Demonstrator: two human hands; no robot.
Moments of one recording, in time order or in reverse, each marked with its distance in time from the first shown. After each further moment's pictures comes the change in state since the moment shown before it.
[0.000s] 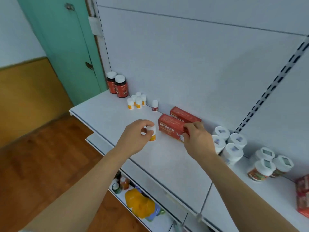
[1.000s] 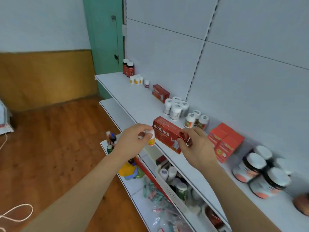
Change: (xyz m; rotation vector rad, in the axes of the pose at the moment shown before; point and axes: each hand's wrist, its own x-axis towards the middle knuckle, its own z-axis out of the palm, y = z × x) left_hand -0.336 0.228 0.160 -0.060 0.258 -0.108; right_hand -0.298 0.176 -0.198 0.268 0.051 -0.383
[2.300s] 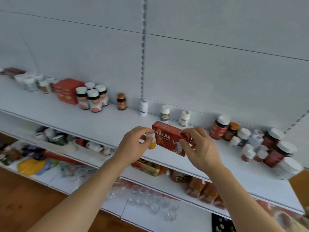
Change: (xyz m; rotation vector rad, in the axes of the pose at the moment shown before) left_hand -0.386 0.338 0.381 -0.157 -0.477 0.395; right_hand -0.548 0.180 -0.425 -0.219 0.282 0.388
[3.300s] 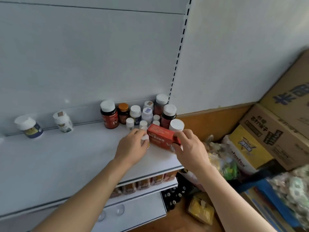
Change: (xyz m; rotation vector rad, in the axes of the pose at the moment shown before) left_hand 0.062 0.143 0.344 0.257 -0.431 0.376; right_hand -0.137 0.235 -0.160 -0.452 -0.028 0.569
